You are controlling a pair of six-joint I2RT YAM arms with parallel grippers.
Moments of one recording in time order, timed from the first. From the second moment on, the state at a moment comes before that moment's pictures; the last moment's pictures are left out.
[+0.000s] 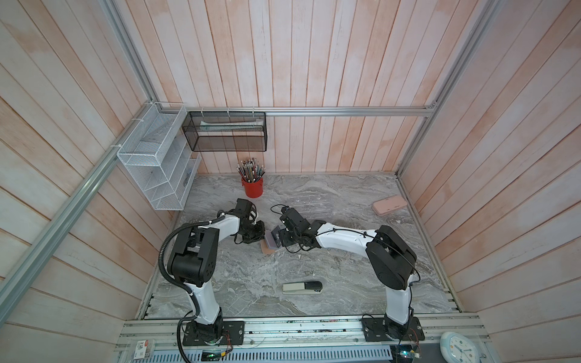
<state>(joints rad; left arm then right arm) -0.21 1.84 1.07 -0.44 0.45 -0.43 0.91 1.97 1.35 -0.31 0.13 0.44</state>
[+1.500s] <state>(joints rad) -0.13 1.56 1.04 -0.41 0.62 -0.62 0.91 2.09 1.41 -0.30 0.11 0.45</state>
